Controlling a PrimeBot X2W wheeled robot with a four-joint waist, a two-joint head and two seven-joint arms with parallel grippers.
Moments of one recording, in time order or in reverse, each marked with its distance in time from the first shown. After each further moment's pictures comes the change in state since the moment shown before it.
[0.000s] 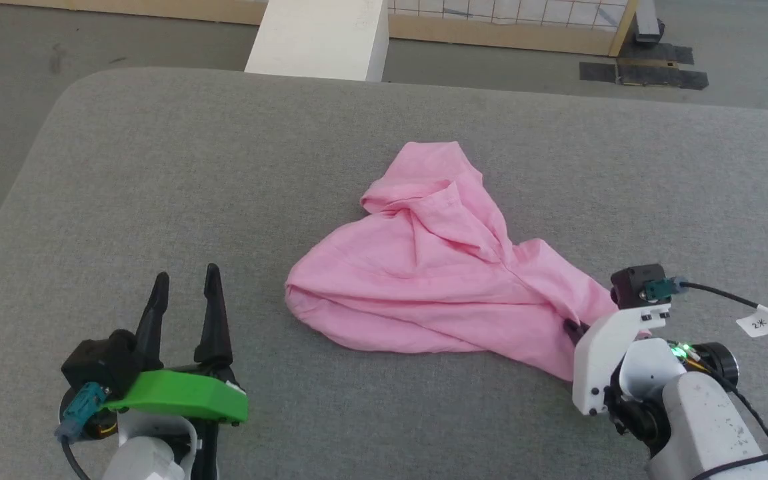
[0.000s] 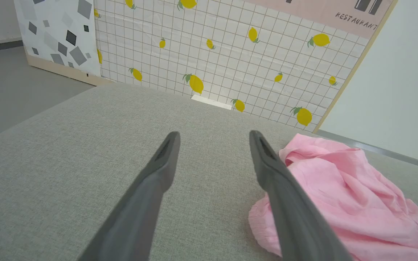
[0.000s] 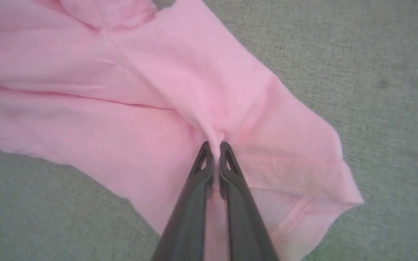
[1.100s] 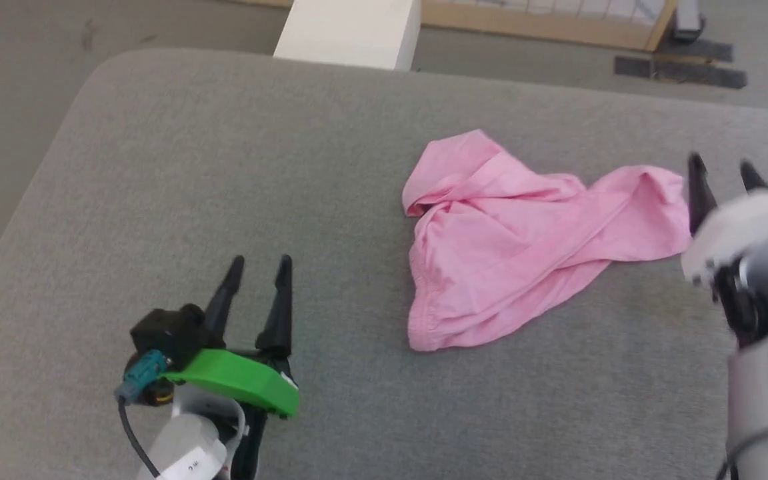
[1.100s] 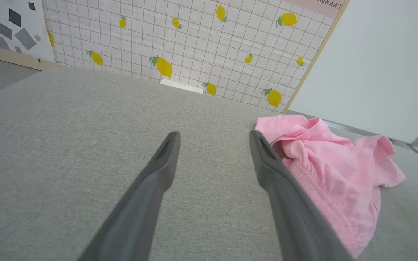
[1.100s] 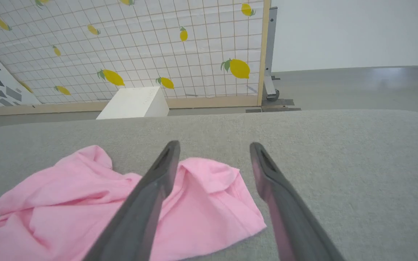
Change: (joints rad) left arm -0.086 -0.053 -0.075 0.087 0.028 -0.123 0.046; right arm -0.253 -0.001 -0.361 0.004 -0.138 0.000 -0.283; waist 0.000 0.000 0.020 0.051
